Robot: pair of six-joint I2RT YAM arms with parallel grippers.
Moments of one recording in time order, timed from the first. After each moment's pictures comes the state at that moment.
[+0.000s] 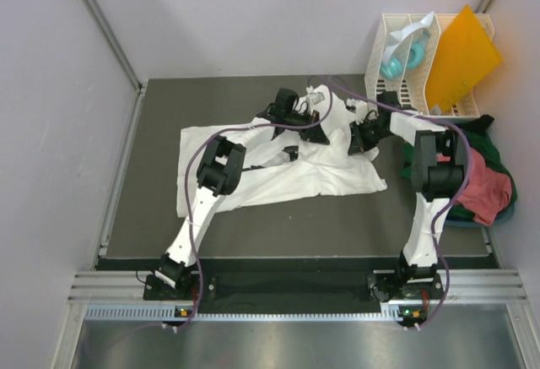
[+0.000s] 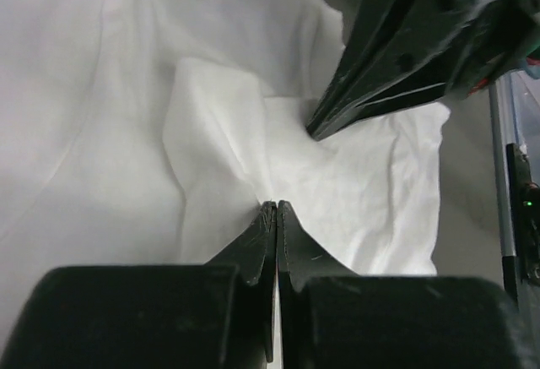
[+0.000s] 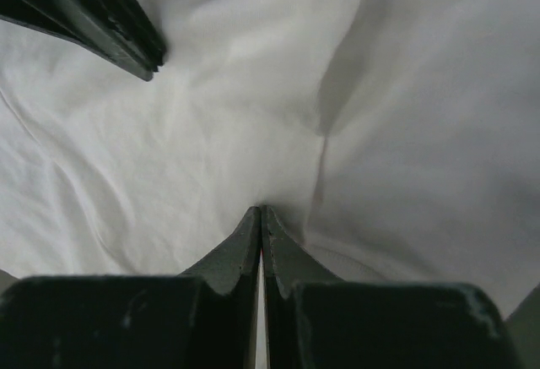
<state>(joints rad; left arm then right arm) -0.51 2.64 2.15 -0.02 1.00 -0.27 0.06 2.07 1.45 -0.58 -0.58 -0.41</state>
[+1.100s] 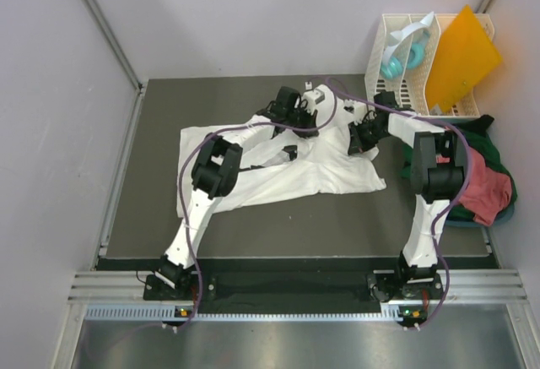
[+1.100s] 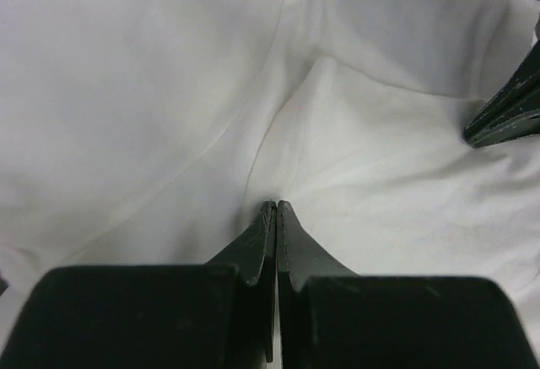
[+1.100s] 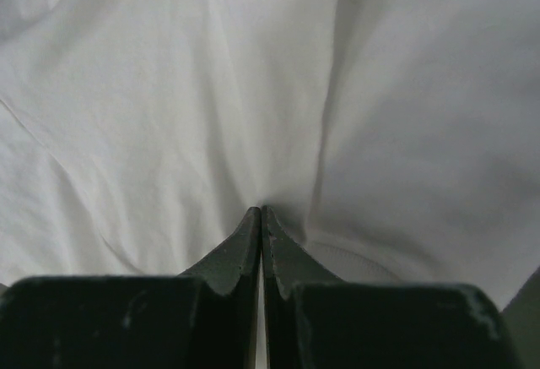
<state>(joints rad) -0.54 2.56 2.12 -0.19 0.53 0.02 0.08 2.05 1.43 -0.56 -0.52 -0.40</state>
